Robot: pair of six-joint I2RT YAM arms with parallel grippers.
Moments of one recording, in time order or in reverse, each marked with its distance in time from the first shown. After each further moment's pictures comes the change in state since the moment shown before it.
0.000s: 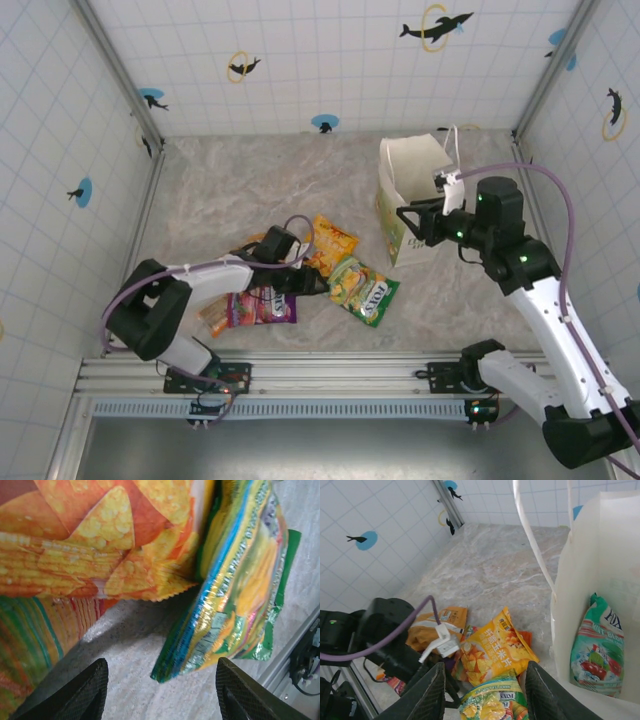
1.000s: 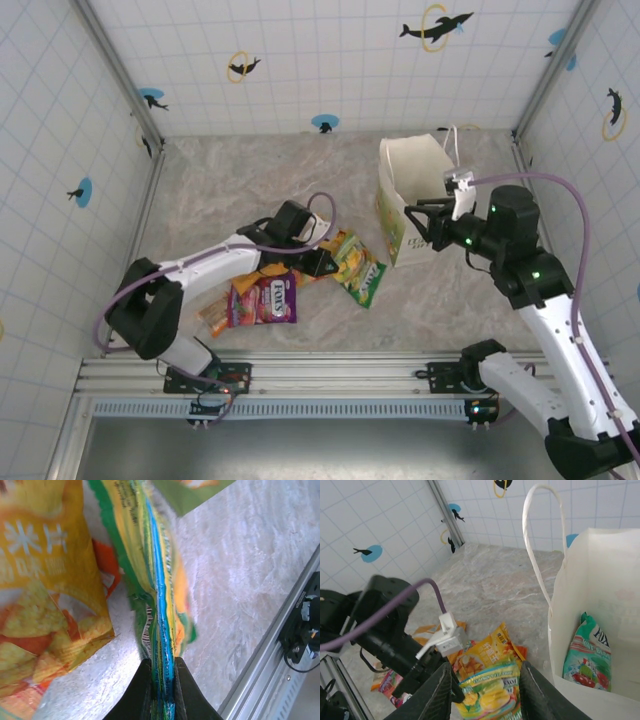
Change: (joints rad) left arm -0.055 -0.018 0.317 -0.268 -0.048 0.323; right arm 0.003 -0.096 -0.002 0.005 0.035 -0.018
